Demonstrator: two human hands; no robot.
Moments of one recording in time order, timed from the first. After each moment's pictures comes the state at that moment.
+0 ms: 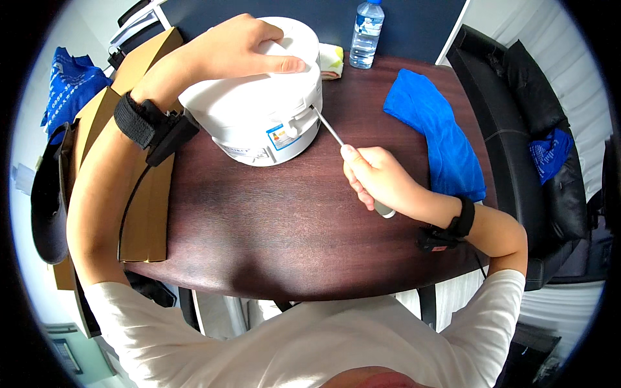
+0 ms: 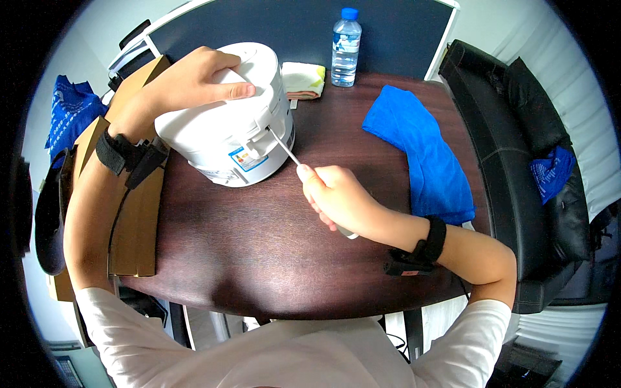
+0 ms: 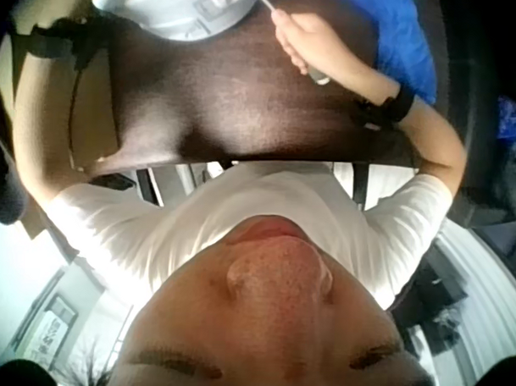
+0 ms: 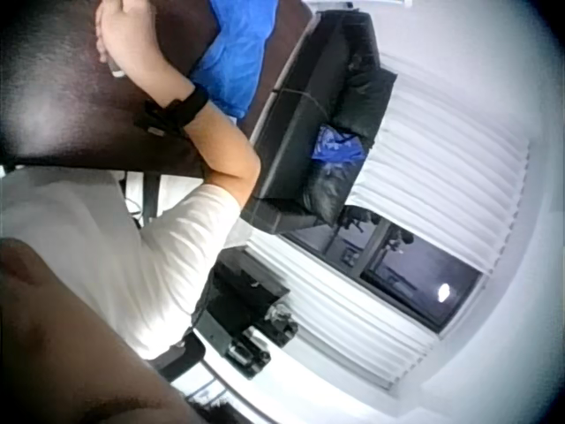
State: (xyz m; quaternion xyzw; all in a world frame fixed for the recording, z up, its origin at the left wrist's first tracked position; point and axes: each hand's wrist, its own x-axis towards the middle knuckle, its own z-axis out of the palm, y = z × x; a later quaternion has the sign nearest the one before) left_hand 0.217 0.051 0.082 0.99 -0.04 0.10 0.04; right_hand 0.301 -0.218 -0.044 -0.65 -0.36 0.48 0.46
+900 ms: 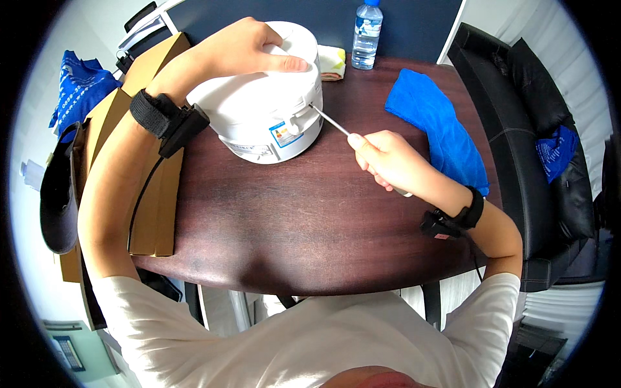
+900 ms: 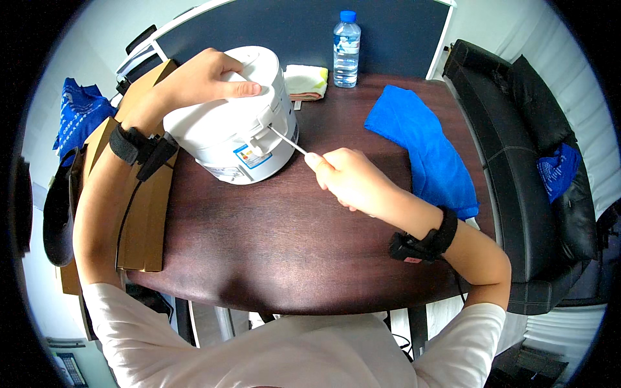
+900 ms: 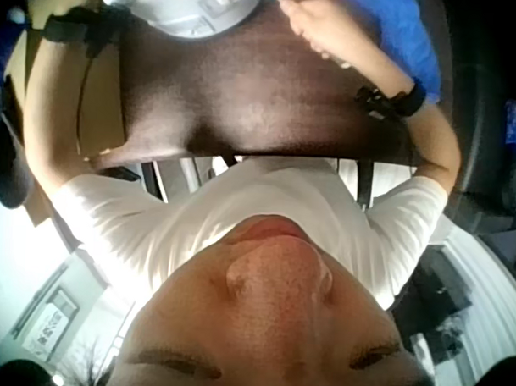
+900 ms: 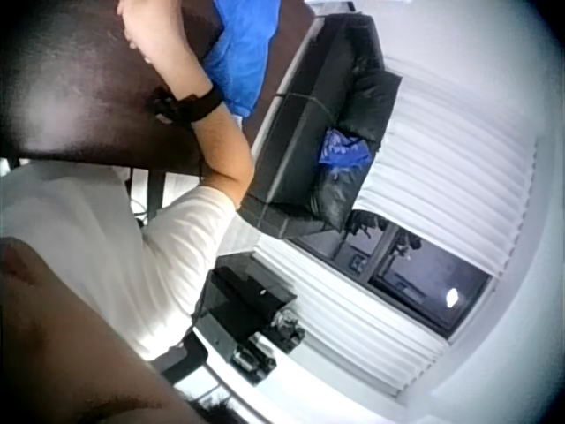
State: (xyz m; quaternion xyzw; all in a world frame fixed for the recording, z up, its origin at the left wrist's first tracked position) left_hand 0.218 0.044 0.085 0.99 0.01 0.09 0.05; right_hand 0.314 -0.222 -0.016 -0.75 -0.40 0.38 0.36
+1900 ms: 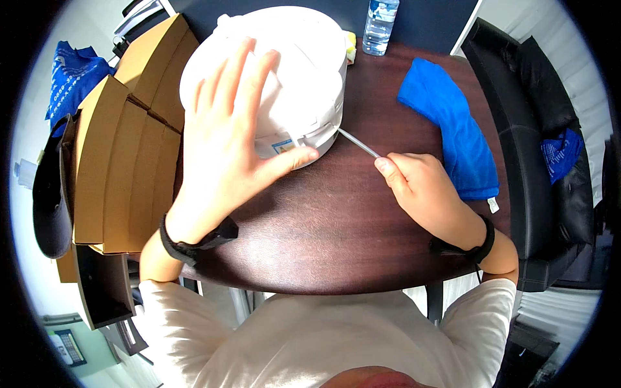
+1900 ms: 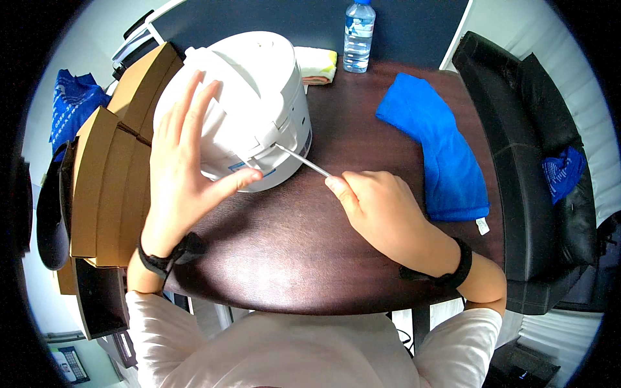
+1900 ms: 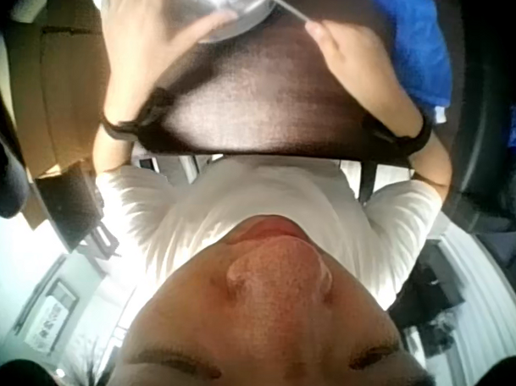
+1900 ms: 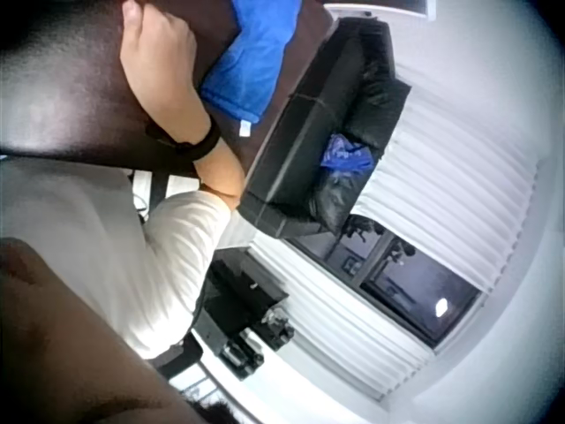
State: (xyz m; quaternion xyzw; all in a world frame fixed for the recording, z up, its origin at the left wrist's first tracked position) left_hand 0.121 -0.045 0.024 0.94 0.11 0.32 -0.08; right_hand 0.291 -0.252 -0.031 -0.76 -0.55 0.12 0.34
